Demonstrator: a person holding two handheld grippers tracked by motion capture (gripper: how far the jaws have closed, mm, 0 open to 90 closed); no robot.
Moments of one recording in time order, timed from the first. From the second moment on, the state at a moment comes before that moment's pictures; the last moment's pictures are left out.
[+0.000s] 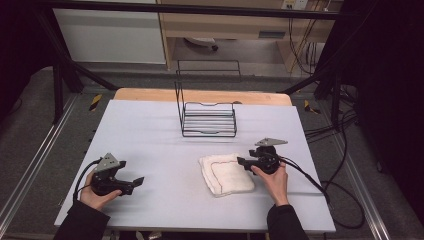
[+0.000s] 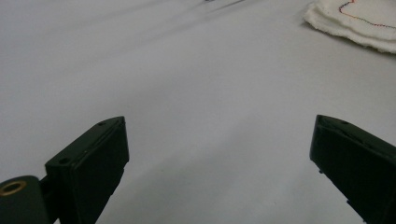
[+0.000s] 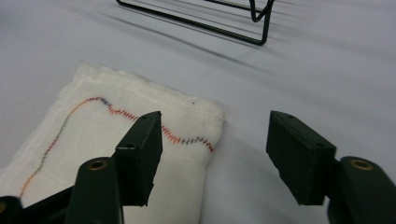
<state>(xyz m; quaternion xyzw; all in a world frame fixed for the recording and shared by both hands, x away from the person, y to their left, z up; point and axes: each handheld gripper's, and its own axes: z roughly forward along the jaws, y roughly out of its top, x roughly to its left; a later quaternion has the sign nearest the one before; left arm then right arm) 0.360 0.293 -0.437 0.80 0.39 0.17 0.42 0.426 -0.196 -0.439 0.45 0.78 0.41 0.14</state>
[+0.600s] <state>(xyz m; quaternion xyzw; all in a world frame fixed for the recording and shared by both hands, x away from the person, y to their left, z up) 0.361 0.291 -0.437 0.80 0.39 0.16 0.42 0.445 -0.185 -0.455 0.47 0.78 0.42 0.09</state>
